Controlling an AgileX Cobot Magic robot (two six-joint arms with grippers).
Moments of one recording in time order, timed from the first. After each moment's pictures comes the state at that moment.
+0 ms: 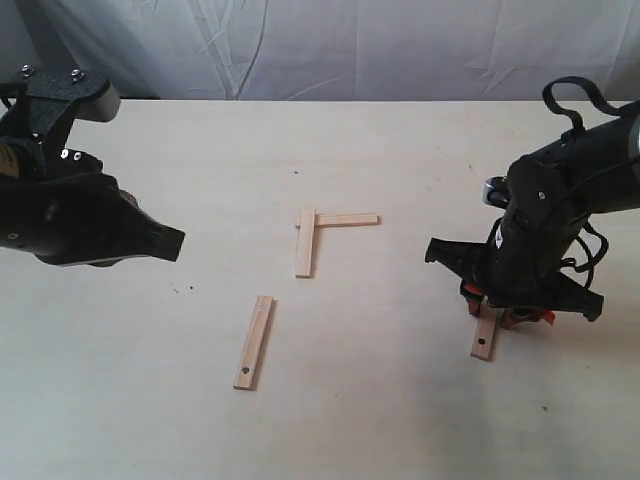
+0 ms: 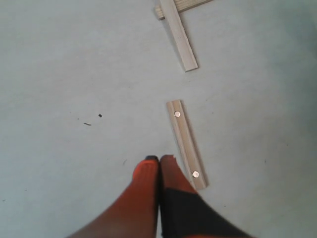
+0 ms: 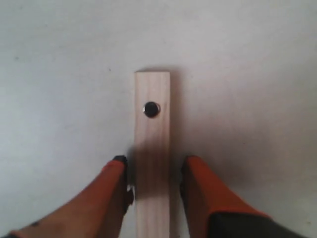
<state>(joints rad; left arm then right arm) -0.36 1.20 -0.79 -0.19 0.64 -0.01 0.41 1.85 -0.88 -0.14 0.57 0.92</state>
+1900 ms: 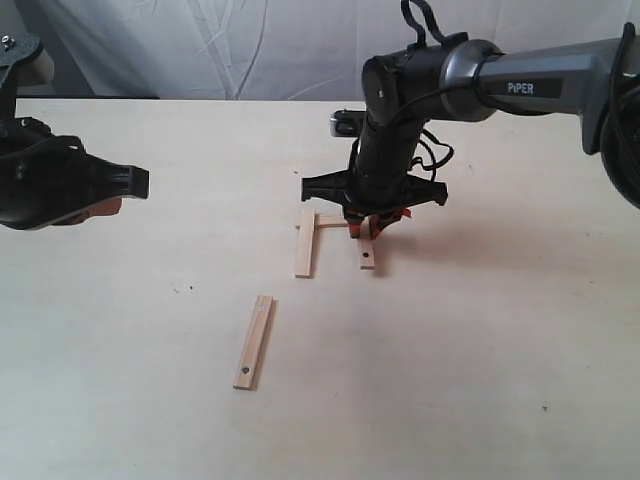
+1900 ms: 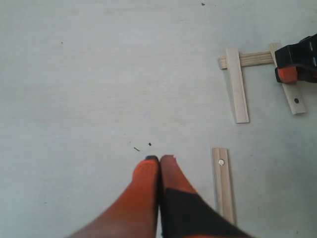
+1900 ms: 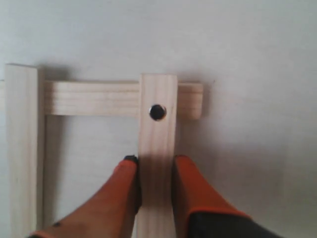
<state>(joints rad) -0.24 1.20 -0.79 -0.05 0.56 -0.25 0.52 2.25 -1.66 0.05 0.89 0.43</state>
